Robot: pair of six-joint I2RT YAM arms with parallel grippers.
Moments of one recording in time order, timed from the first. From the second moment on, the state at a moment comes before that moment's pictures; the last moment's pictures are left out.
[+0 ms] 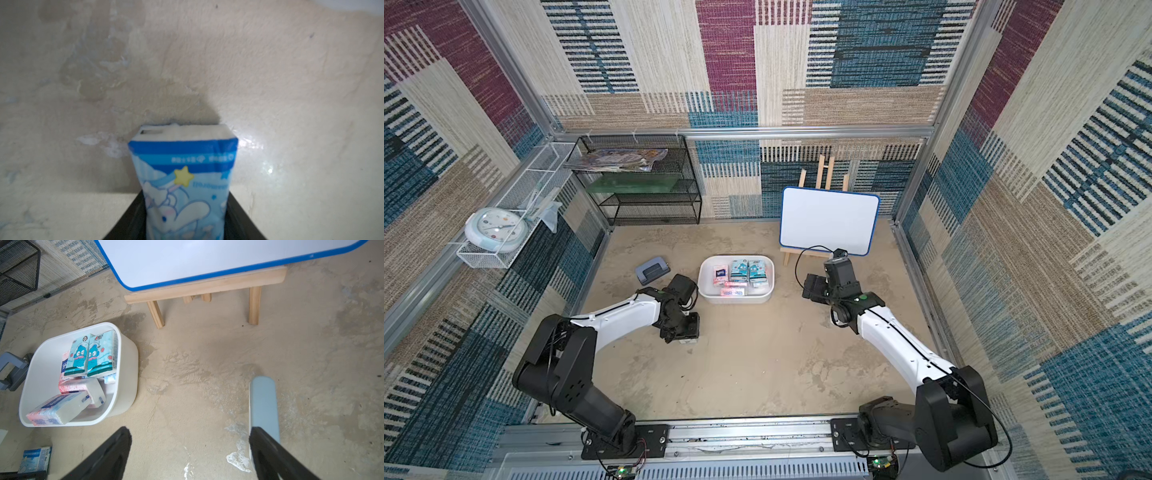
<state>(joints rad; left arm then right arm) -0.38 1.63 0.92 -0.70 0.02 -0.44 0.35 1.26 0.83 -0.32 0.08 0.50</state>
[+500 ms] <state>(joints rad) -0.38 1.53 1.05 -0.80 -0.01 -0.42 0.35 1.26 0.84 -0.32 0.10 0.50</state>
